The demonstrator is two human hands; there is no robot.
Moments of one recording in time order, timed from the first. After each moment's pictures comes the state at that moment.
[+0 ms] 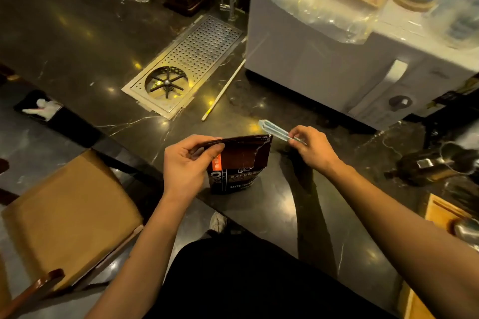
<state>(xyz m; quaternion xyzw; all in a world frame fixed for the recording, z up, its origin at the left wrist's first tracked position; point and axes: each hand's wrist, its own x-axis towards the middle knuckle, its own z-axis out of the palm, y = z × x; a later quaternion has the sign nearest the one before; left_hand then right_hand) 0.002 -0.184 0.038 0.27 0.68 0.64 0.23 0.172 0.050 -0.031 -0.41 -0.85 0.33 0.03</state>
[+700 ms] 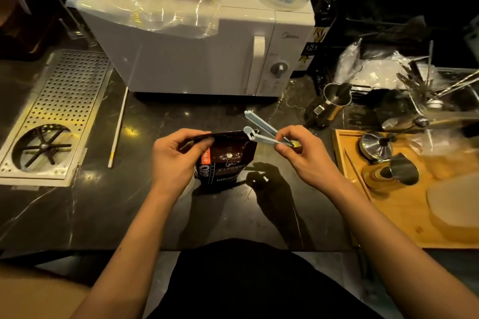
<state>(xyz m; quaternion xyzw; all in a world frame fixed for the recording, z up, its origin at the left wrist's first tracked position) 0.052 -0.066 0.041 0.45 0.61 0.54 0.36 0.304 -0.013 0.047 -0.52 -0.74 0.36 0.23</state>
